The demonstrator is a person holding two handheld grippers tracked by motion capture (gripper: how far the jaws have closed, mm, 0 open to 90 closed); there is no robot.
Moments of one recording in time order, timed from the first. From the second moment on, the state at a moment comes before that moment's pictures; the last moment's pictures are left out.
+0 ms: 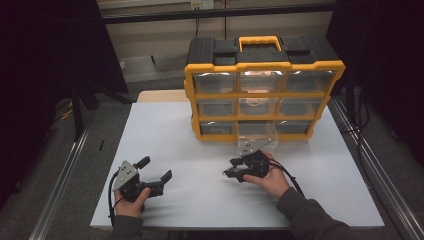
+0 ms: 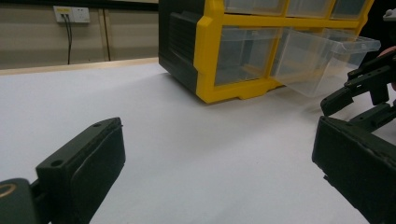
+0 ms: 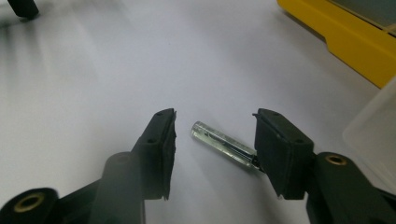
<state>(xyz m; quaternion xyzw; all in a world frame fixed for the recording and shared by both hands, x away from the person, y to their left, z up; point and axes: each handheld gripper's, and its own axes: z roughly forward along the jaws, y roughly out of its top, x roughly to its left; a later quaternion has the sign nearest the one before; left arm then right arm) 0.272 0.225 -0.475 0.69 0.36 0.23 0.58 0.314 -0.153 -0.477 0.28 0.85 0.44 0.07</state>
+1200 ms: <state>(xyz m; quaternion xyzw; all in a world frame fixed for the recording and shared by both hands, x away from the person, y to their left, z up) 0.273 0.225 -0.475 0.70 0.36 0.23 0.58 0.319 -0.160 -0.459 0.27 0.87 0.42 0.00</state>
